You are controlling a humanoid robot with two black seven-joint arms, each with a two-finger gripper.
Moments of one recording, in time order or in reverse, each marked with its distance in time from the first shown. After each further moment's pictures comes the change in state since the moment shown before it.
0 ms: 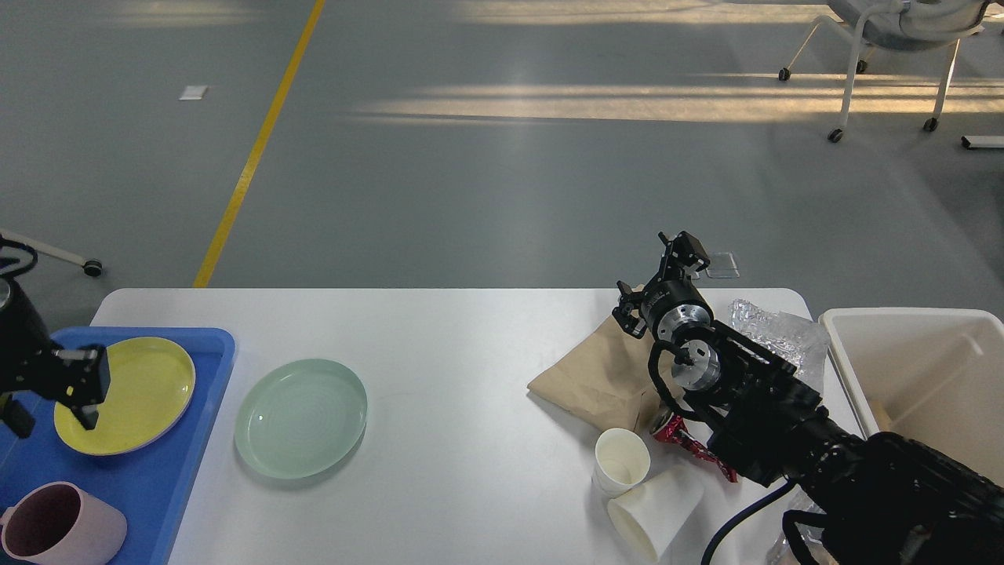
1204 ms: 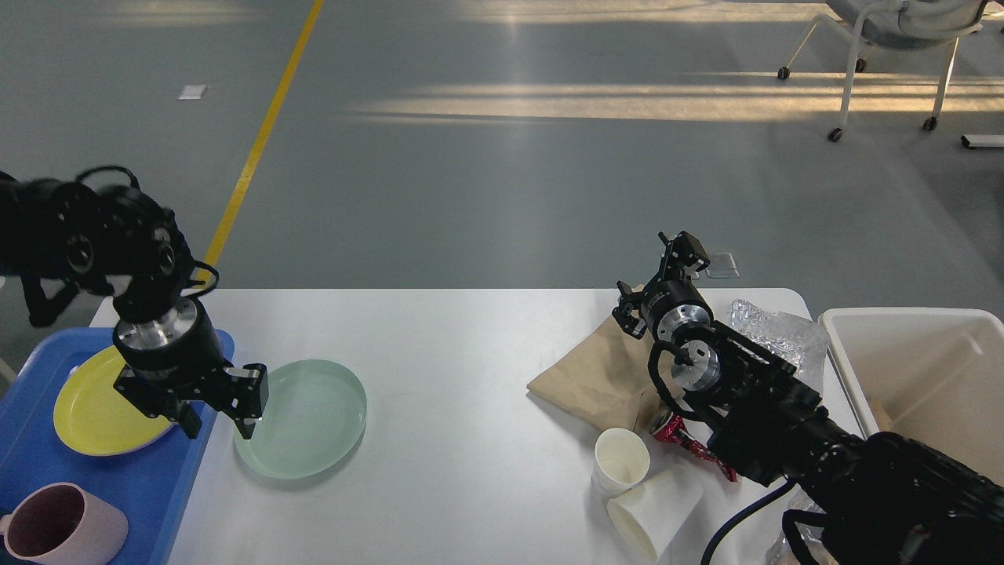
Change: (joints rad) left arm 0.280 -0.392 -0.071 0.017 -0.105 0.290 -0.135; right arm 0.000 0.000 0.000 0.000 -0.001 0.001 0.000
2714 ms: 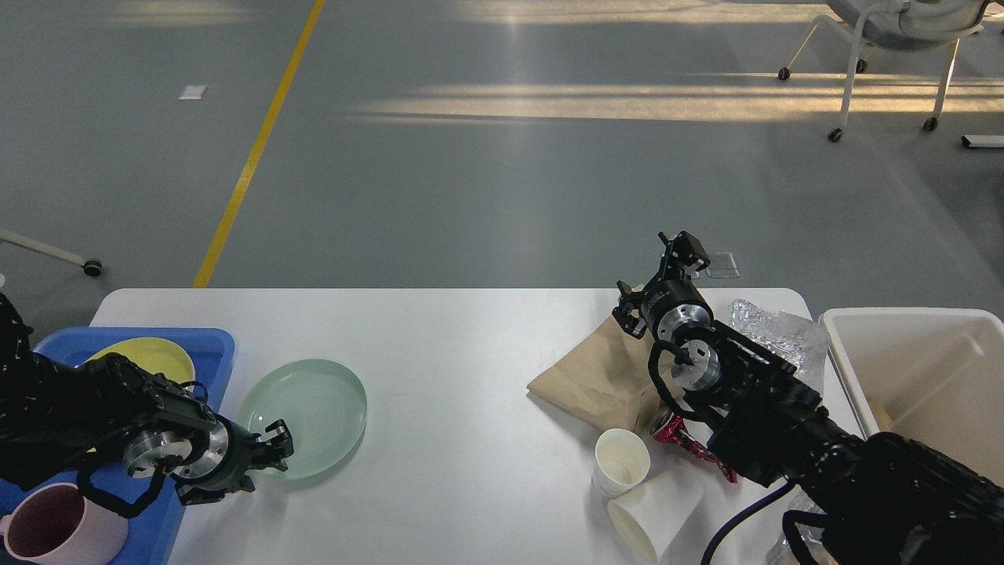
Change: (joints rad) left arm 0.362 -0.003 -0.044 0.076 -0.479 0.559 -0.007; right arm 0.000 0.000 0.000 0.000 0.000 0.000 0.000
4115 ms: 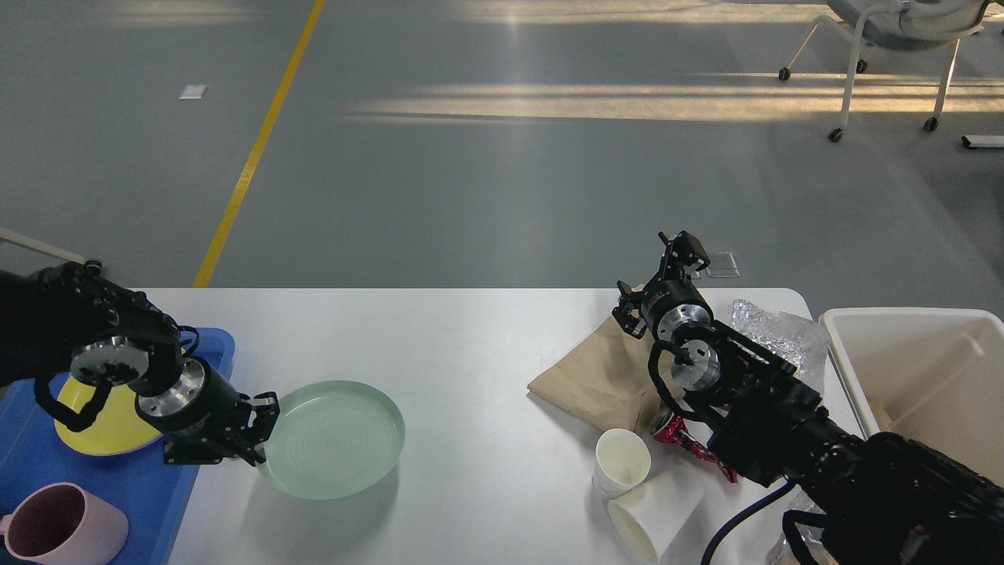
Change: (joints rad) left arm -0.305 0.036 0.136 -0.064 0.057 -0.446 0.014; right arm 0.000 0.000 0.000 0.000 0.000 0.000 0.000
